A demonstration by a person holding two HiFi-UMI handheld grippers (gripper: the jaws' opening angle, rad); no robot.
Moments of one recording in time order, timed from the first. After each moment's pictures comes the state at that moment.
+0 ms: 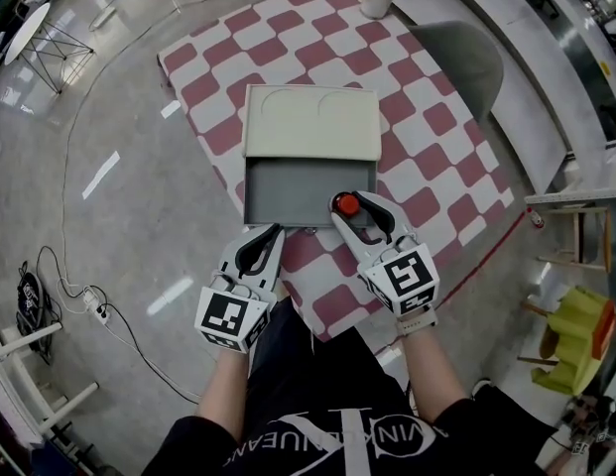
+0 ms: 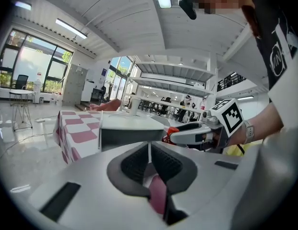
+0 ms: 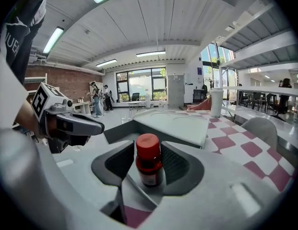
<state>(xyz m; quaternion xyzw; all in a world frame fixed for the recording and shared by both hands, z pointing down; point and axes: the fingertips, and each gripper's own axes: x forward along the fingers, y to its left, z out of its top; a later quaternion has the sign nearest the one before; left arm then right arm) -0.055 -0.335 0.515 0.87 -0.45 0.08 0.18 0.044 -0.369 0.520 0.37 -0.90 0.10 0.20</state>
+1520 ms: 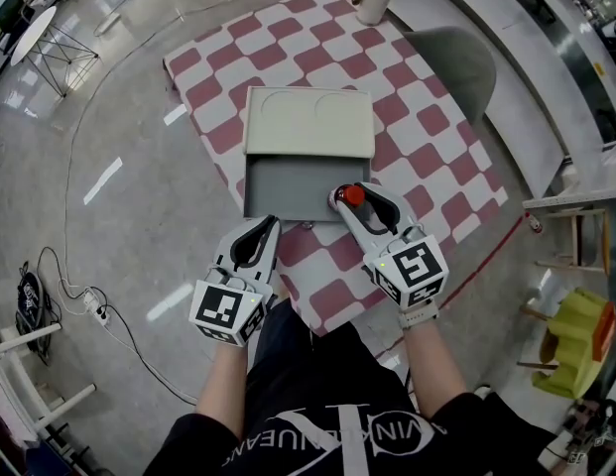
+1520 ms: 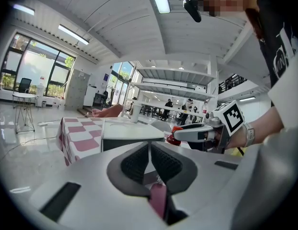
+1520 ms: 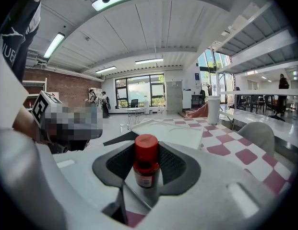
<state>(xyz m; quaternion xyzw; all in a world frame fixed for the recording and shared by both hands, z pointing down) -0.060 -0.332 0.493 0.86 -0.47 0.06 0.17 0.055 -0.370 0.489 0.38 -0.91 0.10 0.16</state>
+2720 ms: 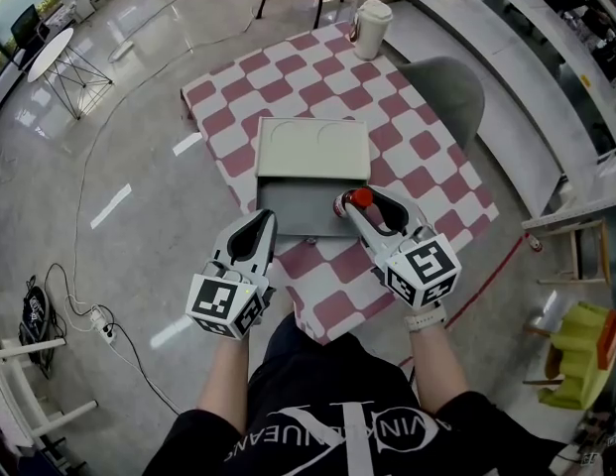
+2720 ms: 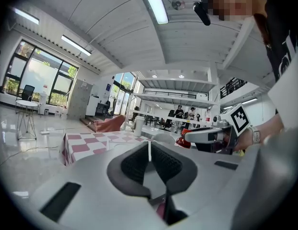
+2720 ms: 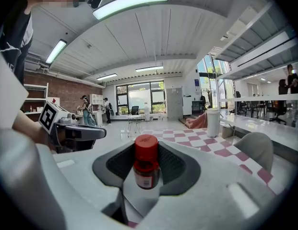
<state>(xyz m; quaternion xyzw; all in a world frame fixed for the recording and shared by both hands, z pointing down) -0.075 -0.353 0.430 0.86 -0.49 0.01 0.13 0.061 -0.376 0.424 0.38 -0.91 0.09 0.12</state>
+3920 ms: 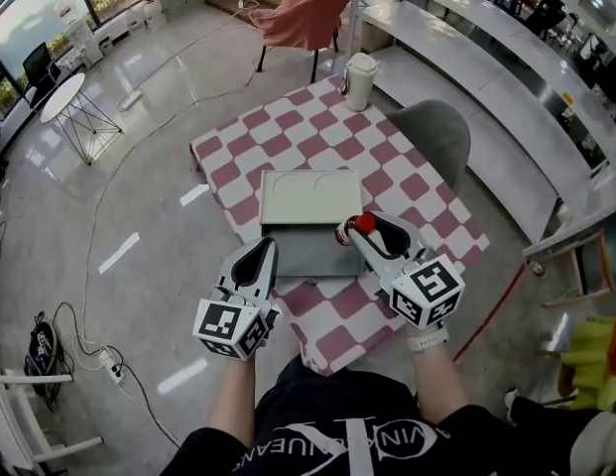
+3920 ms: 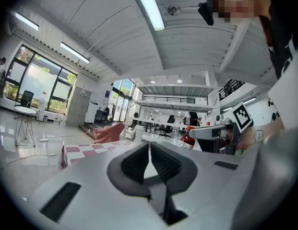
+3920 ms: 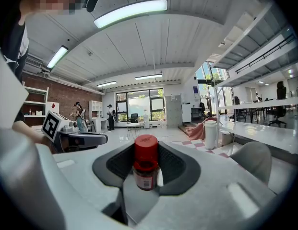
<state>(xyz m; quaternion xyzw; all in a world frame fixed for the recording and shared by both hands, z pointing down) -0.074 -0.365 0.385 0.86 -0.50 -0.01 0.11 0.073 -0.383 0.366 0.38 -0.92 0.07 0.08</state>
